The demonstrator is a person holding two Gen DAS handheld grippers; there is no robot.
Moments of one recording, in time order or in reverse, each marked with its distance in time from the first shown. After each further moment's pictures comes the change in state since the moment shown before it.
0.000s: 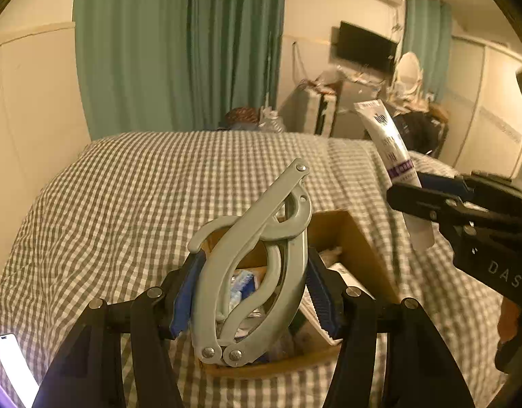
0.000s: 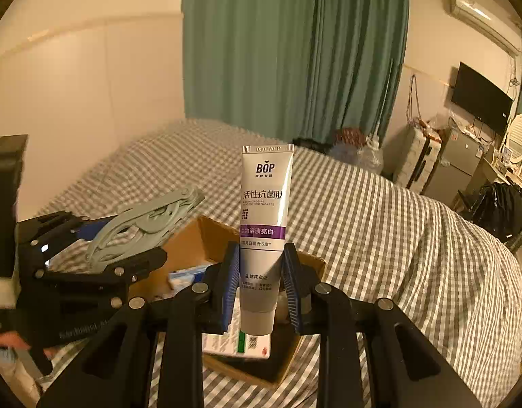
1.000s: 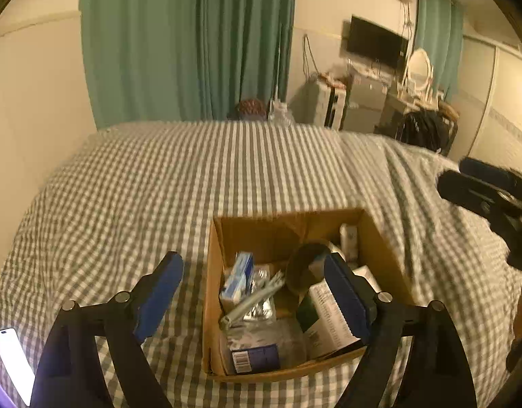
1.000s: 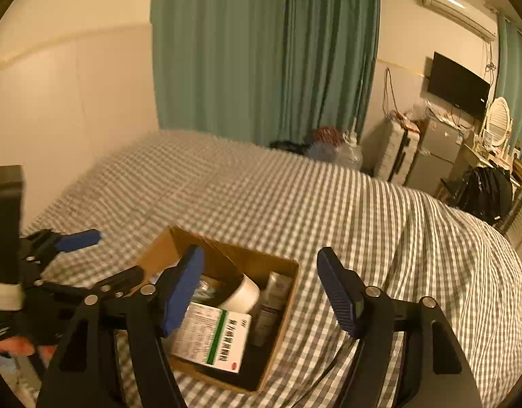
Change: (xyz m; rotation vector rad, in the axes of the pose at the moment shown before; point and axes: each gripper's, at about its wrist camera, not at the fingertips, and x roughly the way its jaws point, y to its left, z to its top) left arm 0.004 0.004 0.001 -0.032 0.000 0.008; right arm -0.037 -0.026 0.000 0.087 -0.095 -0.045
